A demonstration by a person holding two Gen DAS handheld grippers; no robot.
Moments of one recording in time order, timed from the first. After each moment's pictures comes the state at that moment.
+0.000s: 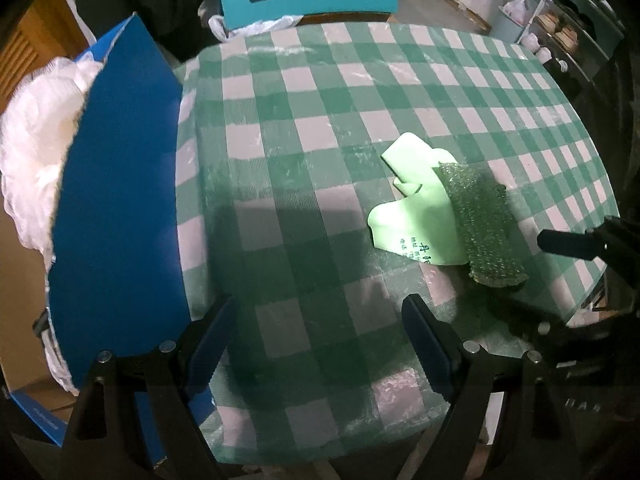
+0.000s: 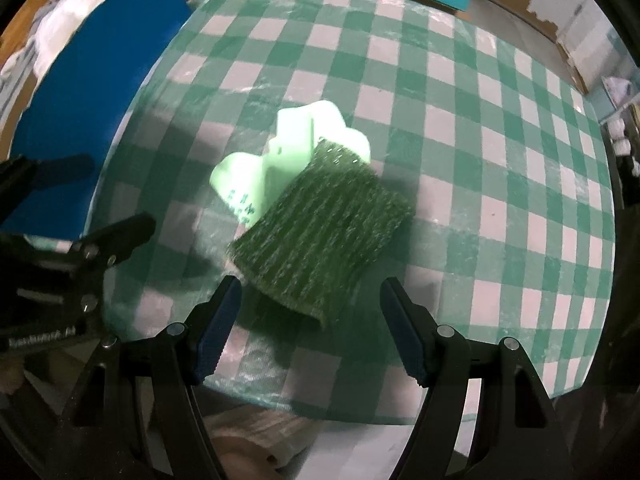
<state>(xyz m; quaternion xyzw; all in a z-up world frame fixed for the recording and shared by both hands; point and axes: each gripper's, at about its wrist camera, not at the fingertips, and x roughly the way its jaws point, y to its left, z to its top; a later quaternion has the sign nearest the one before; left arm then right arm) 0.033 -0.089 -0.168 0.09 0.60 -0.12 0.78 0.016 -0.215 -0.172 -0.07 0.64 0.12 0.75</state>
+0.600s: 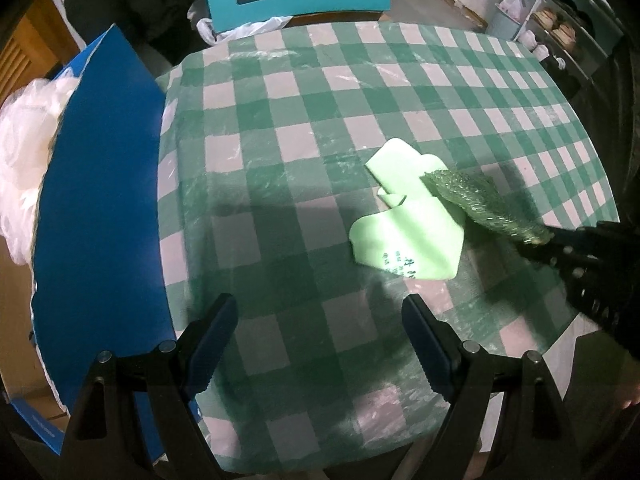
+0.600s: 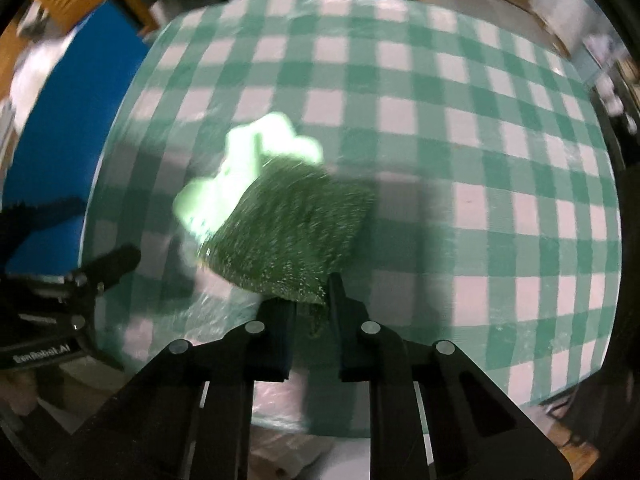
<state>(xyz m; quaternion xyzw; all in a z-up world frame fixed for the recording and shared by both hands) 0.039 -0.106 -0.168 0.10 0.60 -0.13 0.78 0.037 -0.269 -0.179 0.02 0.63 0.06 0.77</state>
